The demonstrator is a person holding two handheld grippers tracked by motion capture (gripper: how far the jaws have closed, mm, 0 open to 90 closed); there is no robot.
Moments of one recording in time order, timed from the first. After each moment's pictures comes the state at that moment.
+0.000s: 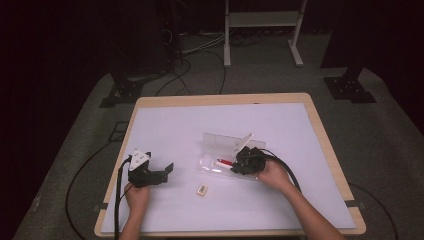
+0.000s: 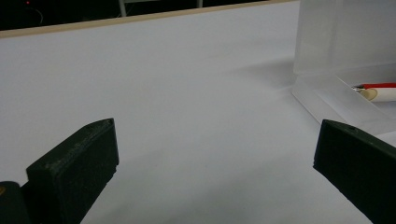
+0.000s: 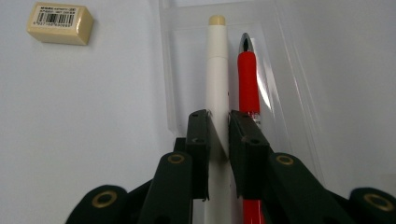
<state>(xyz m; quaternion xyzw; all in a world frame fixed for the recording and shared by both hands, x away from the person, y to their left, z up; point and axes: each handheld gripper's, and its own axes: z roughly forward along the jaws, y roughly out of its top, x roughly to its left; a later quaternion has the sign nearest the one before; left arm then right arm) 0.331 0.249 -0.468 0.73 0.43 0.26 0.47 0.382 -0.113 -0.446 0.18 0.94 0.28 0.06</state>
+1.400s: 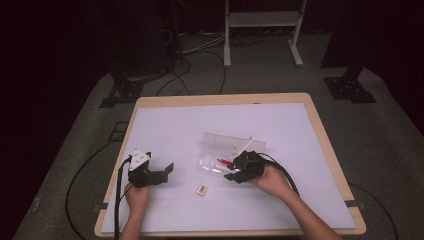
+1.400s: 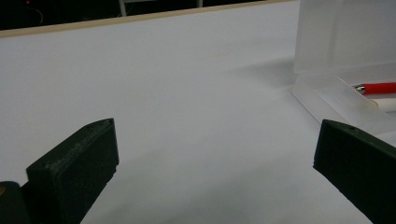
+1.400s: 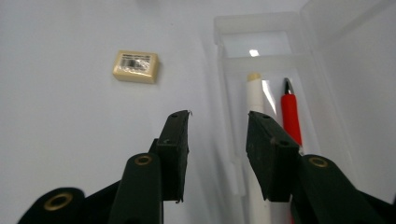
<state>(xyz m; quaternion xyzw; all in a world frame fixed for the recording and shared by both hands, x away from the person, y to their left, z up) 0.331 0.248 -0.468 0.73 0.43 0.26 0.47 0.352 -0.102 -0.423 0.16 0.93 0.33 0.05</state>
